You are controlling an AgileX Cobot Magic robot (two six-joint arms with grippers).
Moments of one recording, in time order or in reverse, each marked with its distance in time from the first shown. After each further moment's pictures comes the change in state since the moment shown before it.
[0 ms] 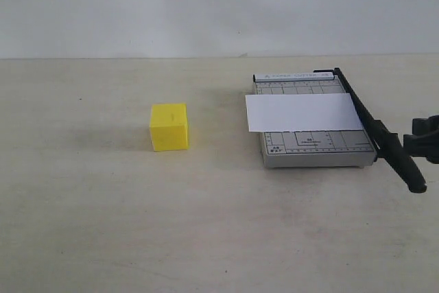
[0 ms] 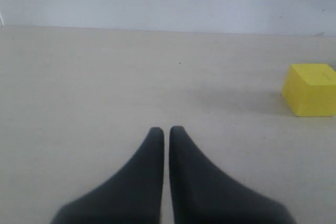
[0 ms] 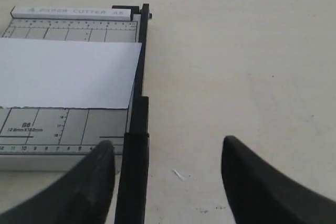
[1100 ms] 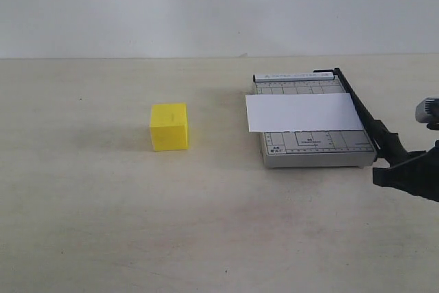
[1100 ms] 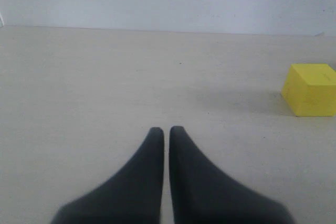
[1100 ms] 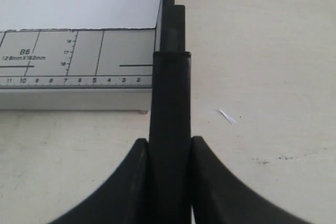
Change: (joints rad) left arm 0.000 0.000 0.000 0.000 0.000 0.000; right arm 0.008 0.298 0.000 -0.179 -0.111 0.211
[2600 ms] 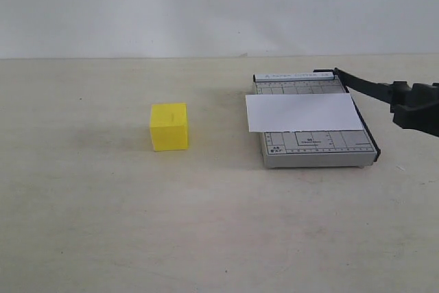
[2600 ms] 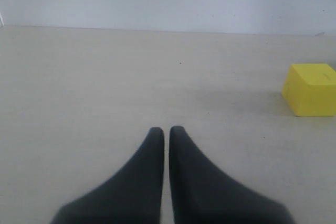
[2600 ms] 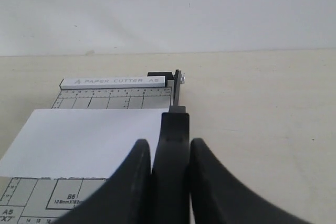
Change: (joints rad) left arm 0.000 0.000 0.000 0.000 0.000 0.000; right arm -0.005 -0.261 0.000 0.022 -0.152 -0.011
